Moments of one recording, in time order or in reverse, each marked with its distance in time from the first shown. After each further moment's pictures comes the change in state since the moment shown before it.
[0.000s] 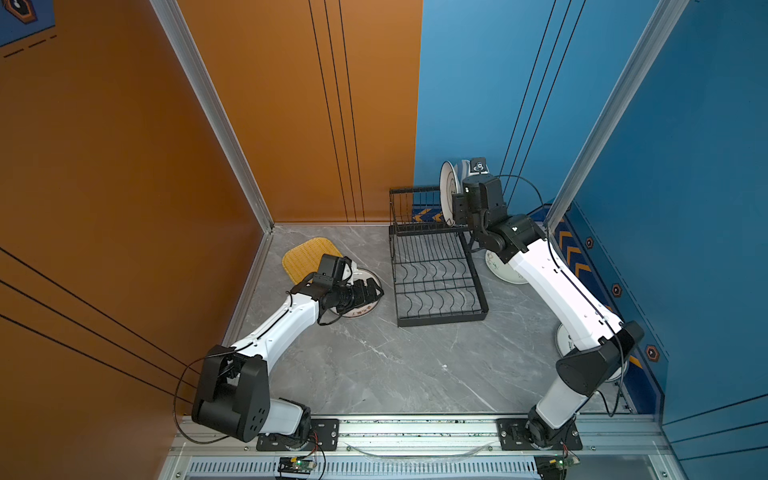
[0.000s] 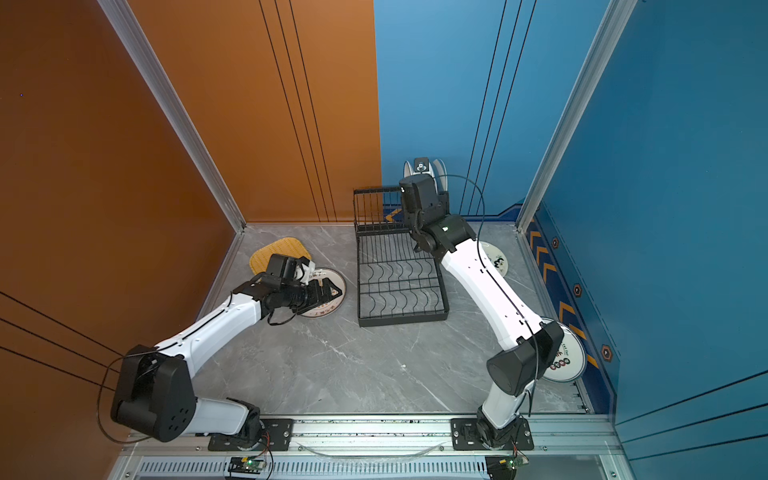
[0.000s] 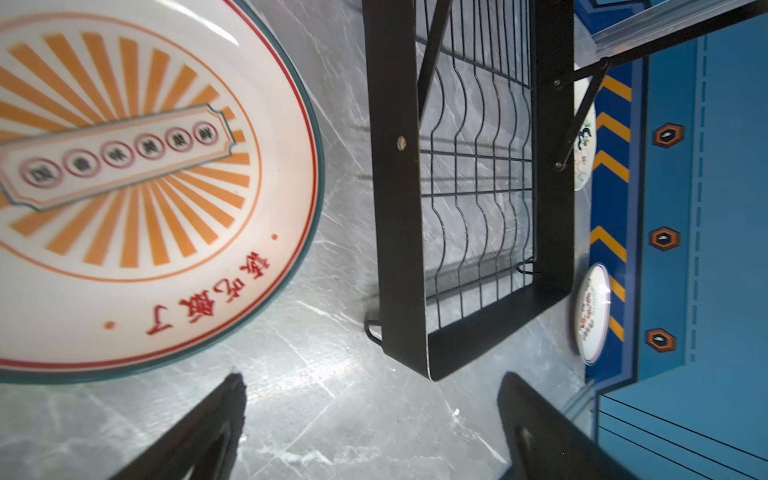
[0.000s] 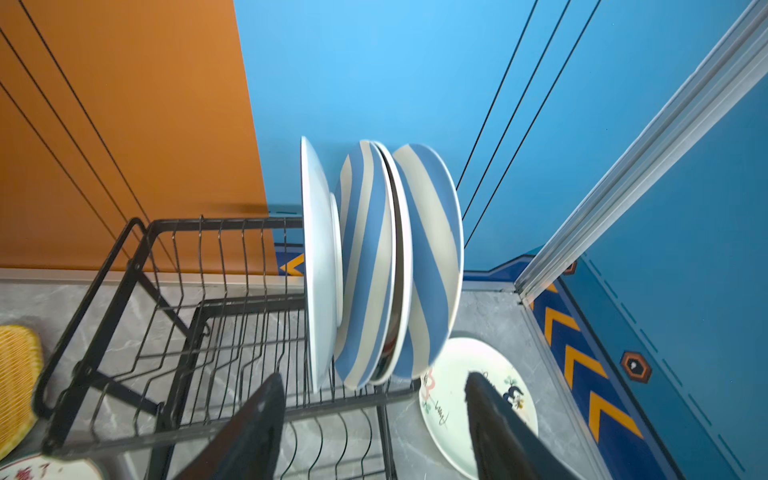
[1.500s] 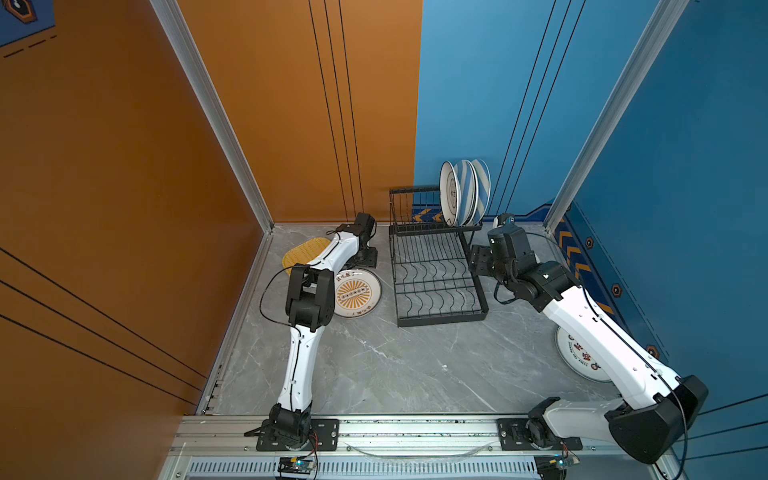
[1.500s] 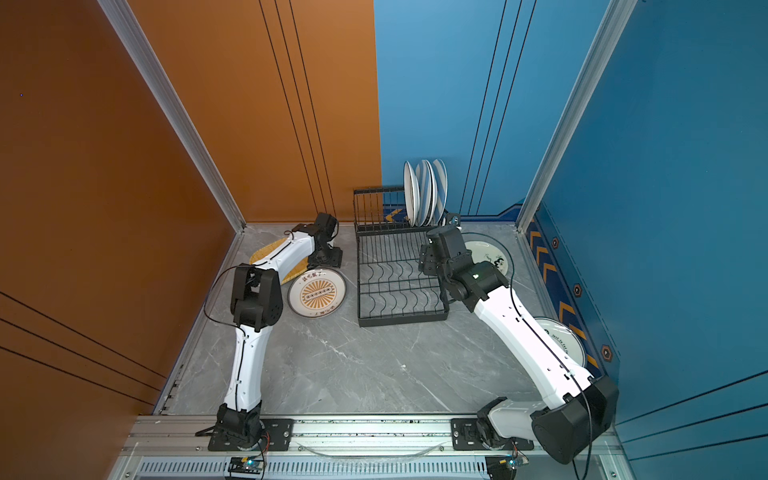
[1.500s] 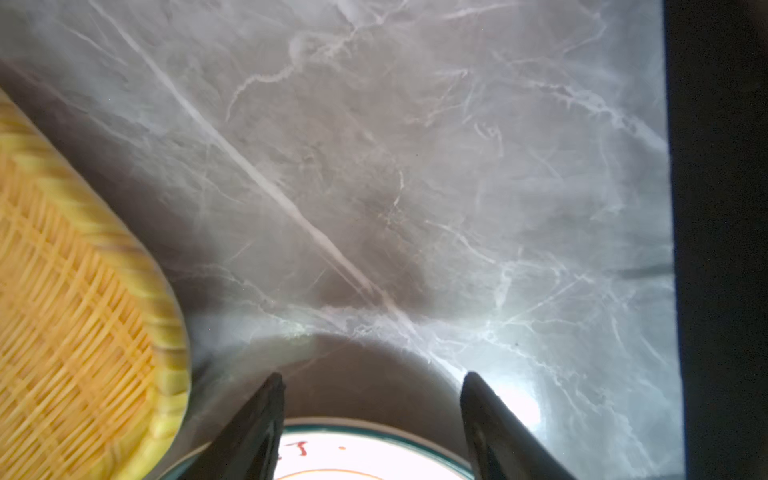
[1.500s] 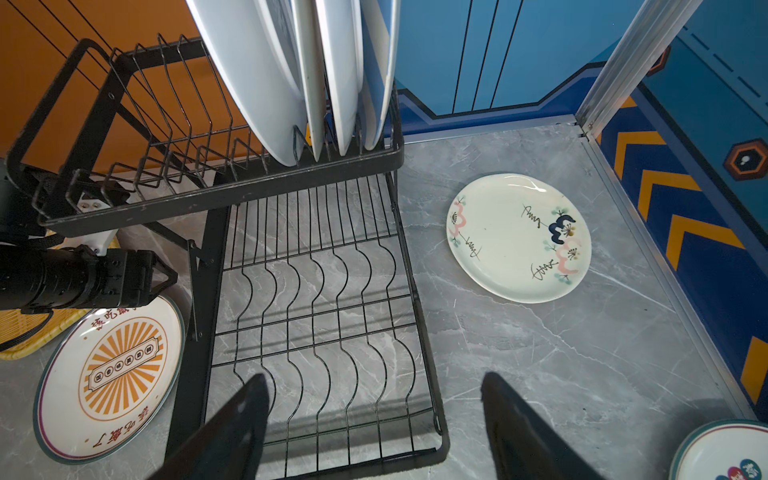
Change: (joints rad) left arm 0.015 0.953 1.070 -0.431 -0.479 0.376; right arm -0.048 -0.354 -0.536 -0.054 -0.224 0.290
